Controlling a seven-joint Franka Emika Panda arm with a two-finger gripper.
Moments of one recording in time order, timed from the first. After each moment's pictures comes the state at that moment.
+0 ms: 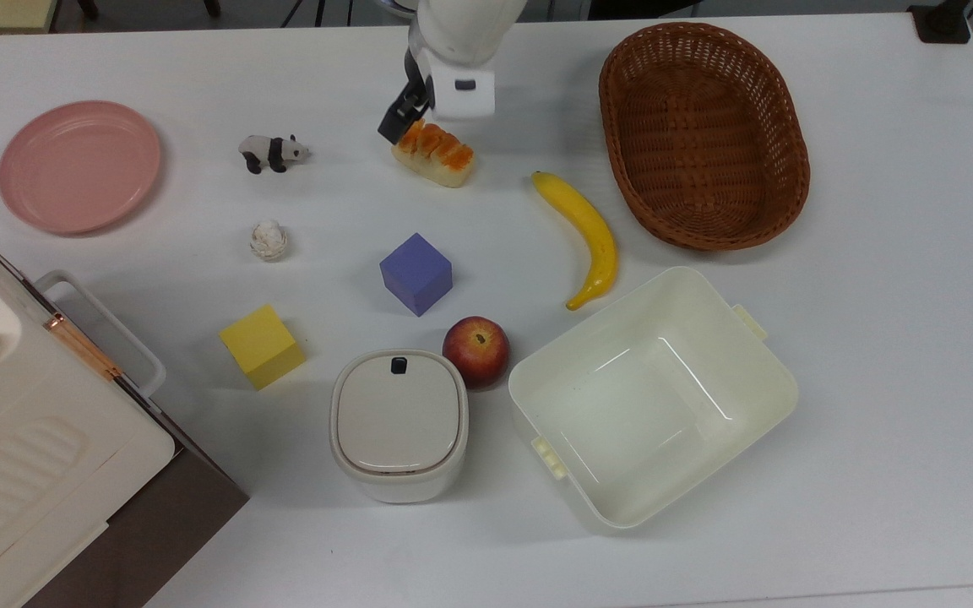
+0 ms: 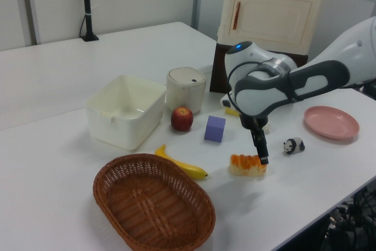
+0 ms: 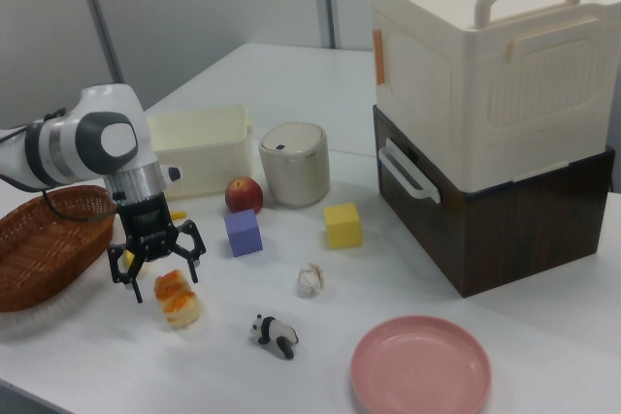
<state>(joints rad) 0.05 -0.02 0.11 -2.26 -0.28 1.94 -0.70</state>
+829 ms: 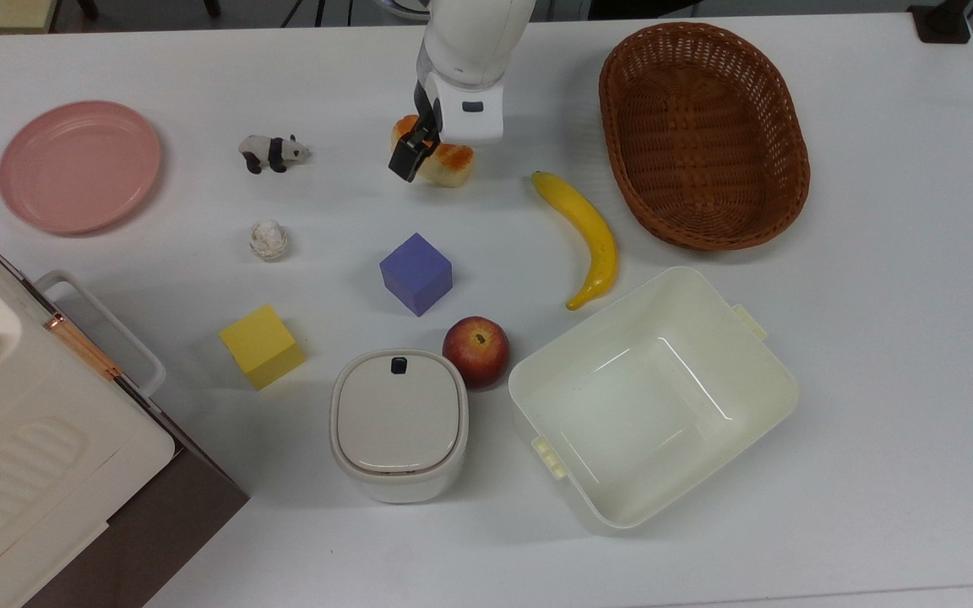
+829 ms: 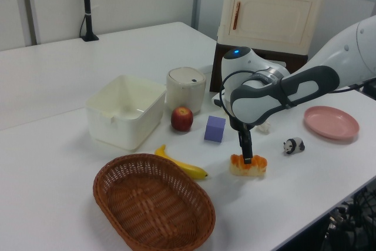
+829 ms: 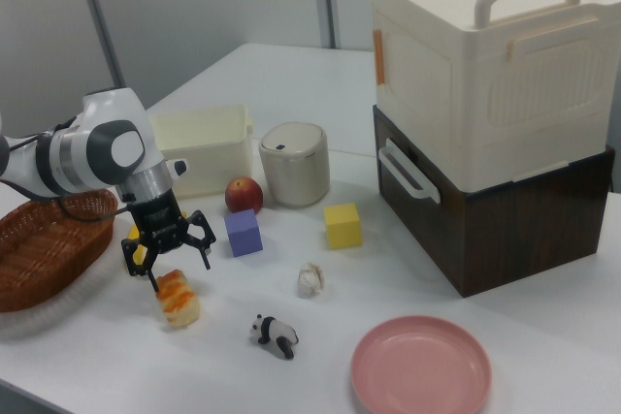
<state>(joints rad) 0.05 0.04 0.11 -2.26 -0.28 2.14 -0.65</state>
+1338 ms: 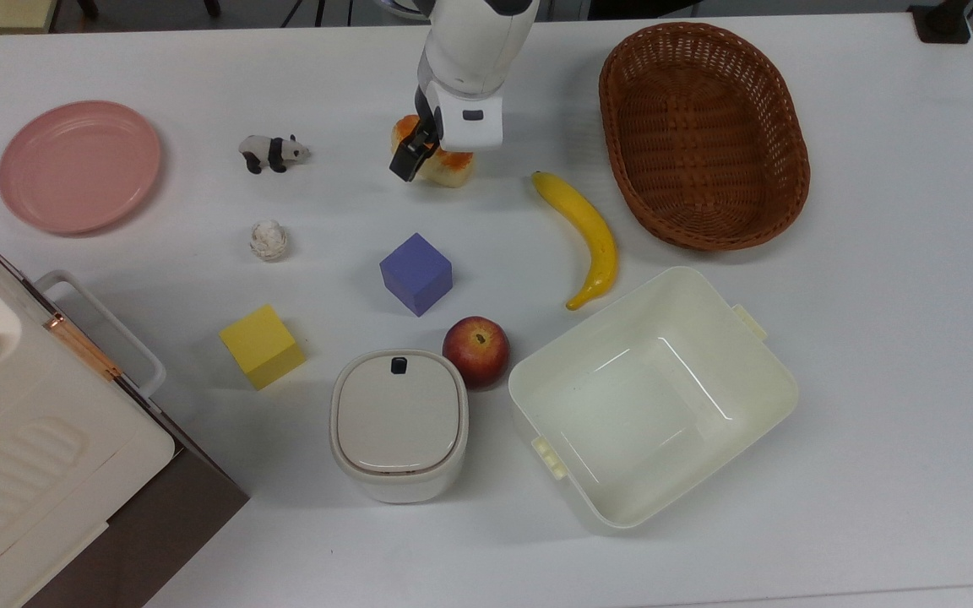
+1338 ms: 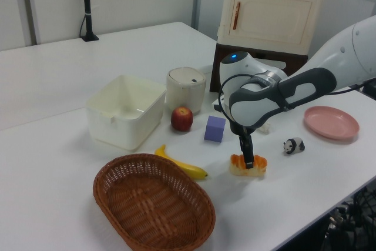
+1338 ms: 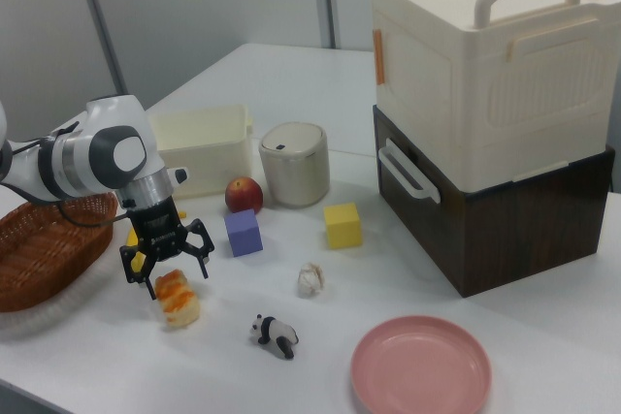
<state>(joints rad) 0.05 0.06 0.11 -2.26 -0.28 2.12 -0.65</state>
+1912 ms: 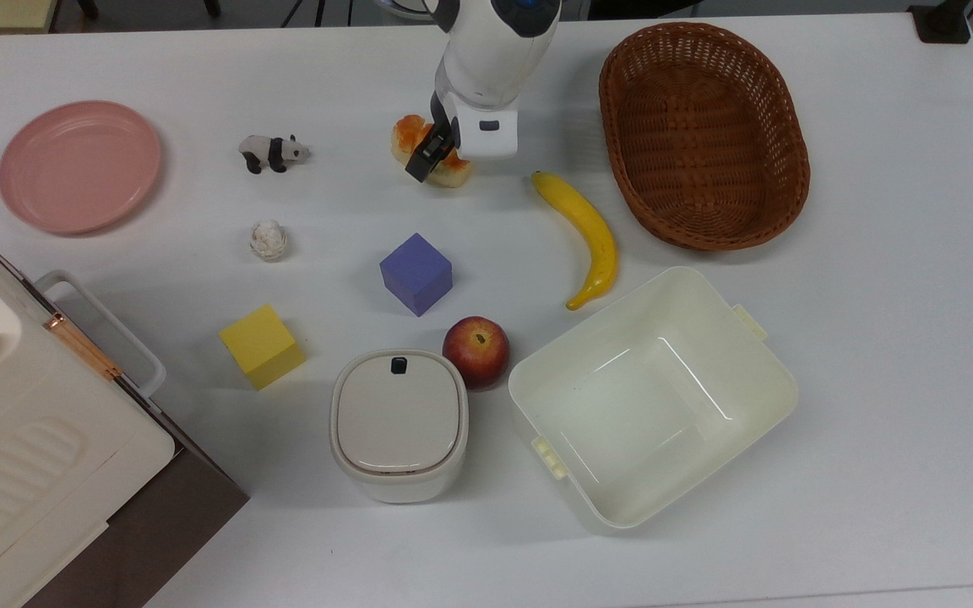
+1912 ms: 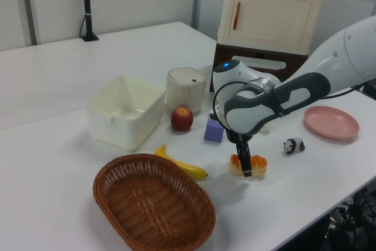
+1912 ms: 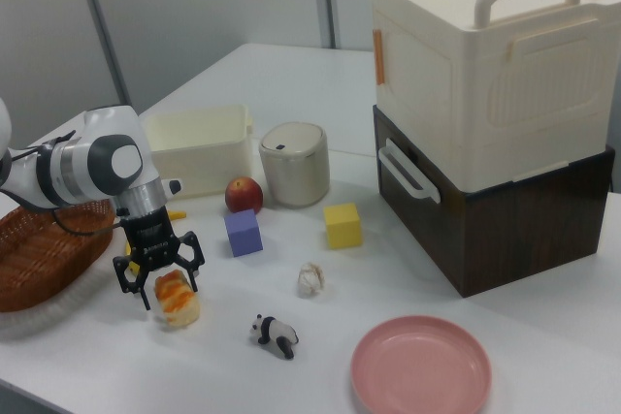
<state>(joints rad) 0.06 0.09 0.14 -2.26 -0.28 2.10 -0.61</state>
